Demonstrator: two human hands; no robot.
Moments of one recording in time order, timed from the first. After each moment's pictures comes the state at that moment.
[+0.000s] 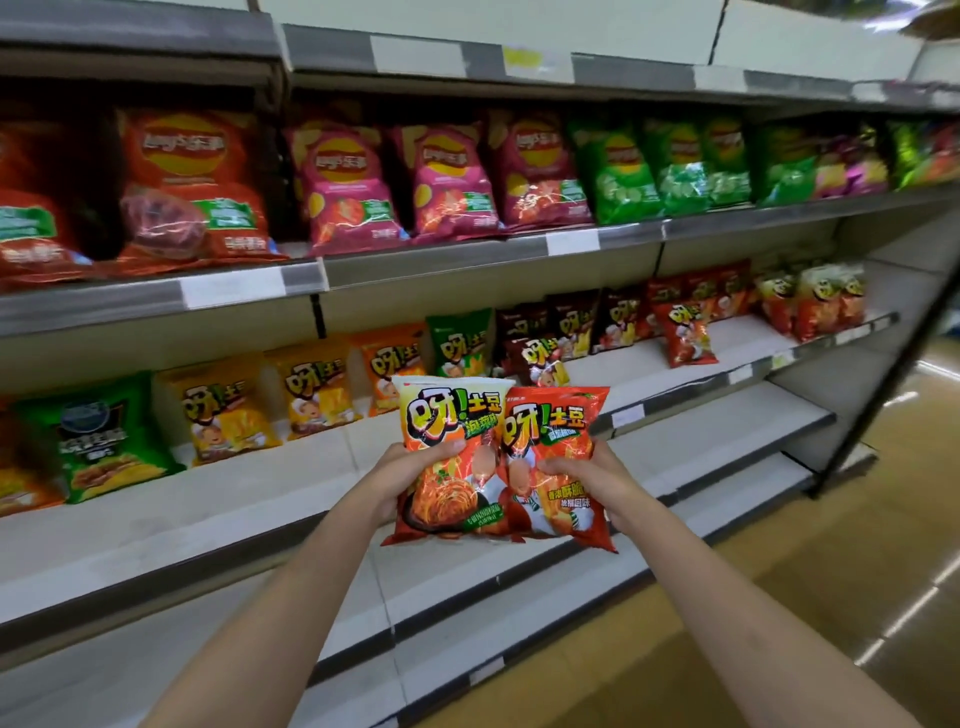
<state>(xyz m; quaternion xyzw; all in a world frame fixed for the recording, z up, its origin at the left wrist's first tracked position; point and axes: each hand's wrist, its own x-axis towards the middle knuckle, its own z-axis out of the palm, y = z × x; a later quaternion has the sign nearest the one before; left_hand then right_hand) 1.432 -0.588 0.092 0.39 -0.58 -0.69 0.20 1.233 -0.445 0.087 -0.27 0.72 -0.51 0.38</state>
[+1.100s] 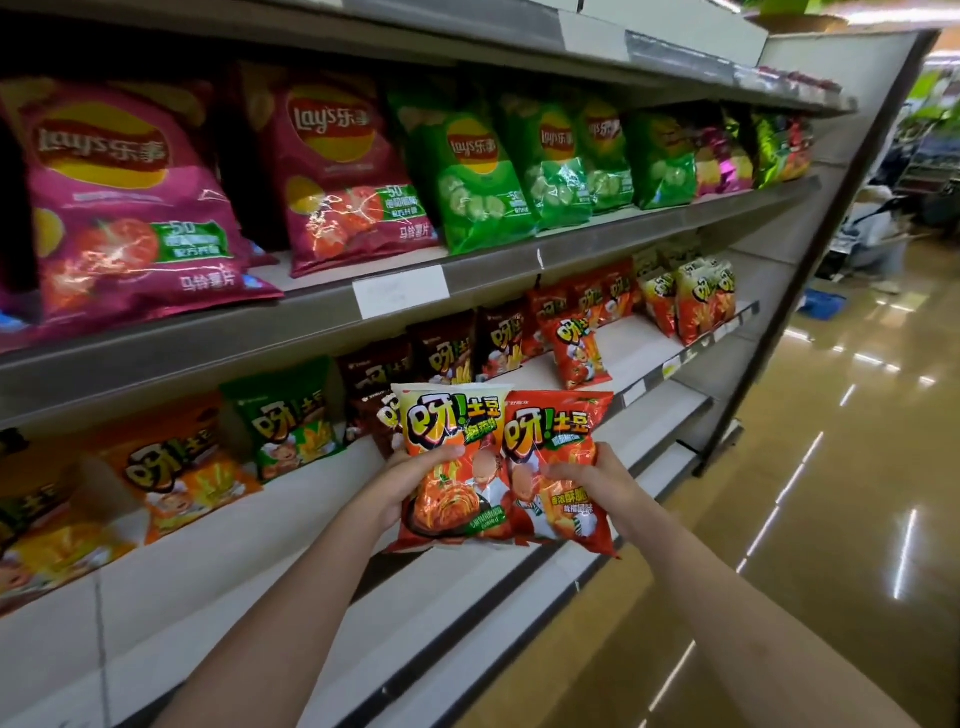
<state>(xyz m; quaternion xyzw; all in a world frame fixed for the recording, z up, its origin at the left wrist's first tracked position) 1.130 -0.678 0.063 0.29 -0.60 -0.74 0.10 0.981 -0.482 0.083 -0.17 0.76 -0.54 0.32</state>
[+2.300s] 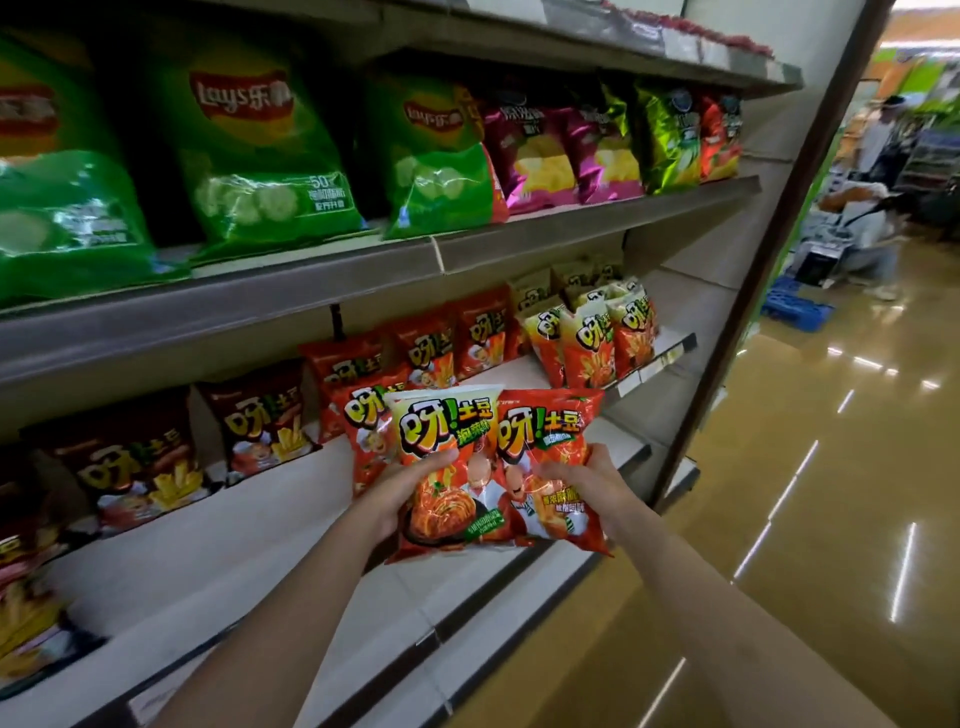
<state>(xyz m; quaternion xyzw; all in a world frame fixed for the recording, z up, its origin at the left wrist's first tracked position) 0.646 -0.587 0.035 0.32 -0.58 -0.75 0.10 0.494 -0.396 0.062 -0.14 0.74 -0.57 0.33</state>
